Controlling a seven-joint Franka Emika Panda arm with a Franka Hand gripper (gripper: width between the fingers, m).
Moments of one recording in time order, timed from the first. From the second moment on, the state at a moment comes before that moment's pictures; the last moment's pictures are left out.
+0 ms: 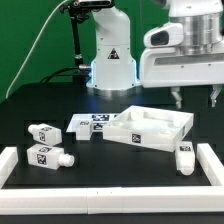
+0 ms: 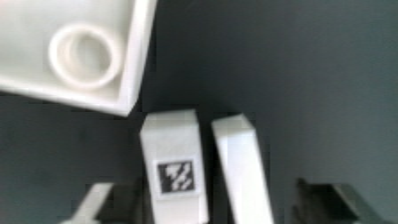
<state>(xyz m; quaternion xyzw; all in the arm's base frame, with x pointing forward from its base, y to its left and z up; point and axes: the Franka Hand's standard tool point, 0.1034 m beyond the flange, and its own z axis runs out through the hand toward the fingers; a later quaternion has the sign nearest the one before) 0.518 0.124 0.094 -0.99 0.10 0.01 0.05</state>
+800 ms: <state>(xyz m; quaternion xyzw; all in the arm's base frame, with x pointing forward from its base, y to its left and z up) 0.551 0.107 0.072 -1.00 0.09 0.00 0.05</state>
